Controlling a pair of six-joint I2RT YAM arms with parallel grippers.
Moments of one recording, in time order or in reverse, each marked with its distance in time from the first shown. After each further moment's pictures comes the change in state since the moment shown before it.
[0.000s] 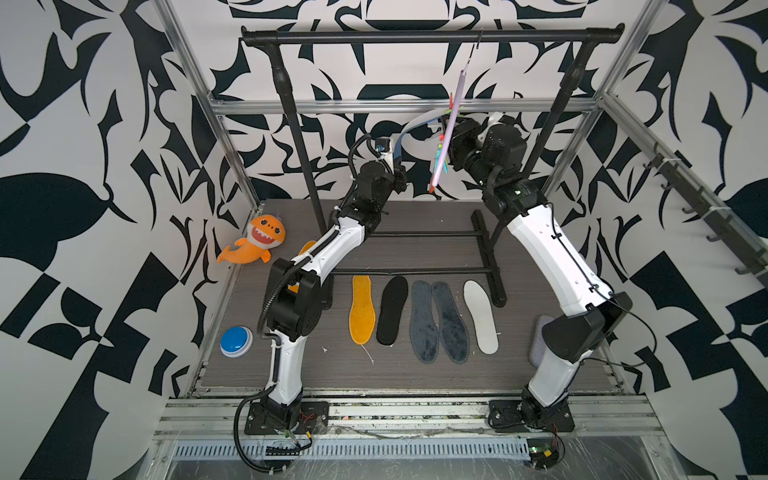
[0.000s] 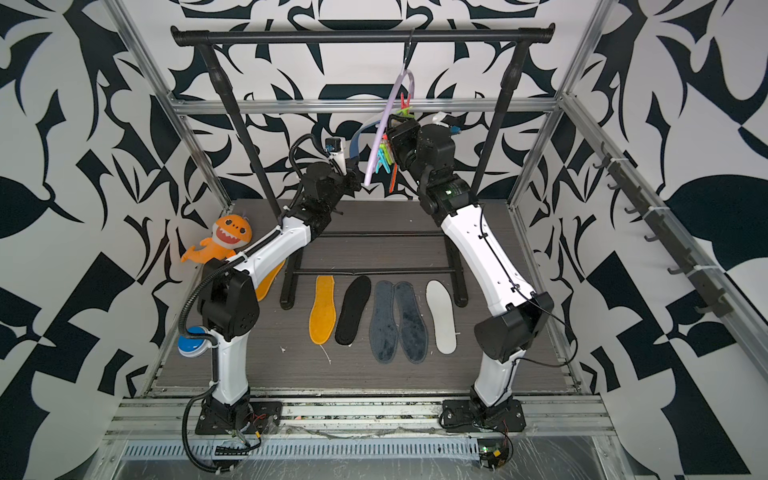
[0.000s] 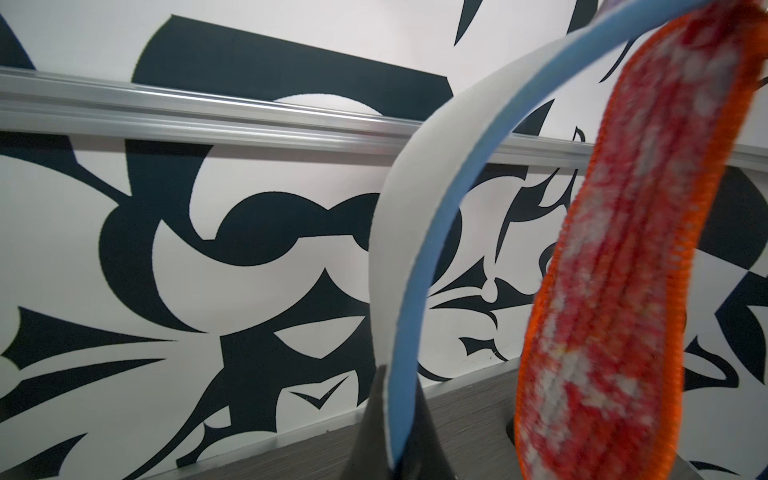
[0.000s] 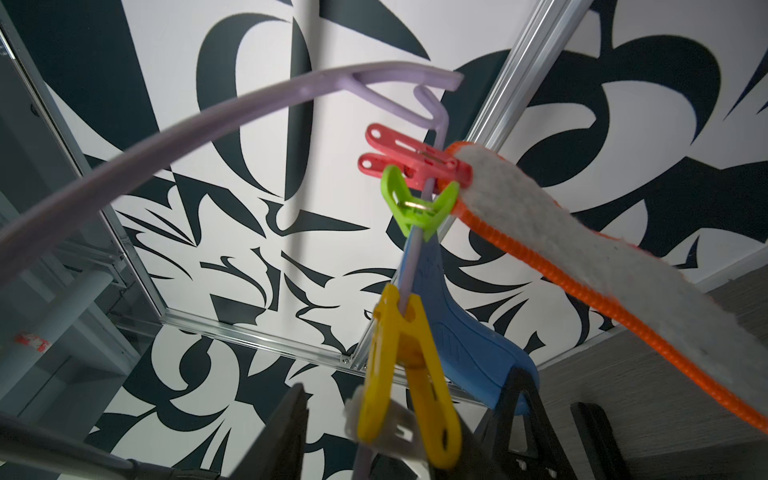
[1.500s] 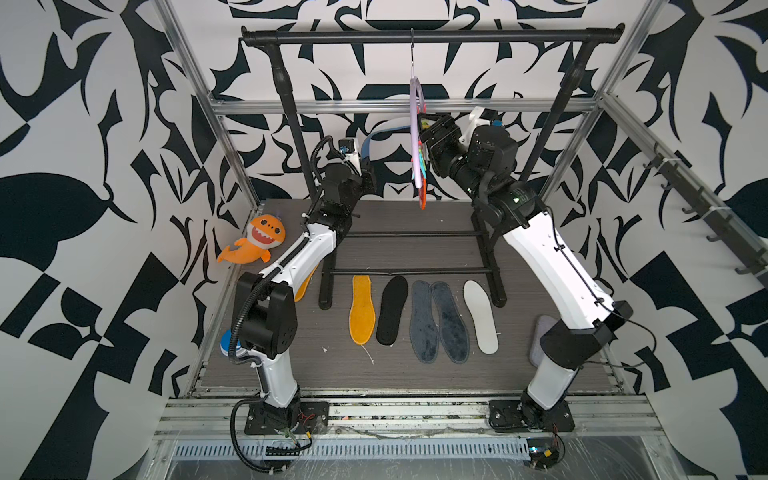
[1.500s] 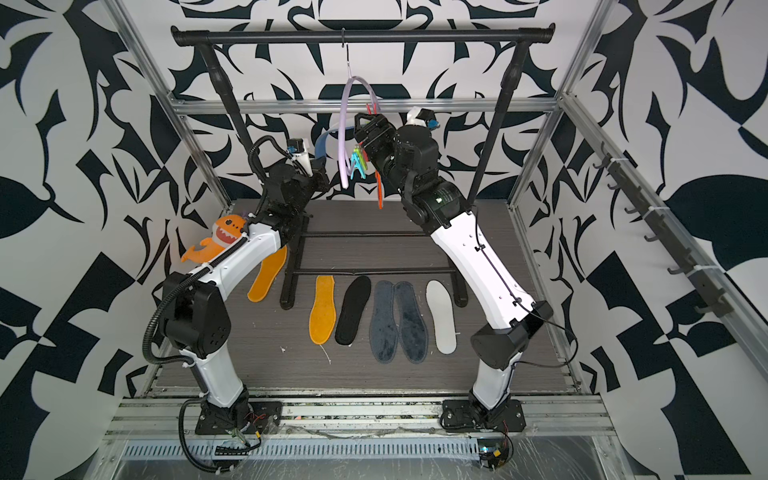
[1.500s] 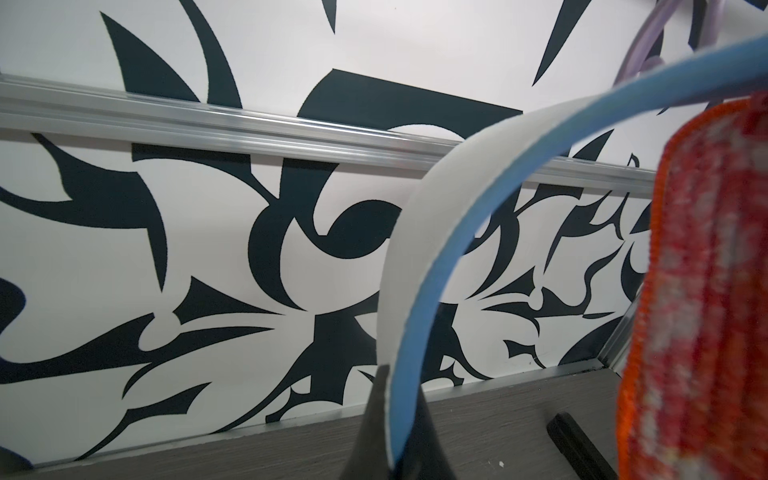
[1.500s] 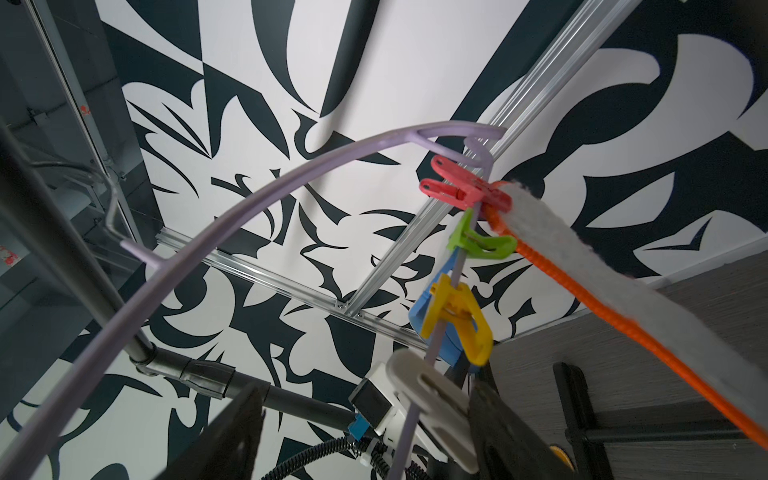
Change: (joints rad) left arm 0.119 -0.192 -0.224 0.020 0.031 -0.022; right arm 0.143 -0.074 0.057 -0.148 0.090 -0.160
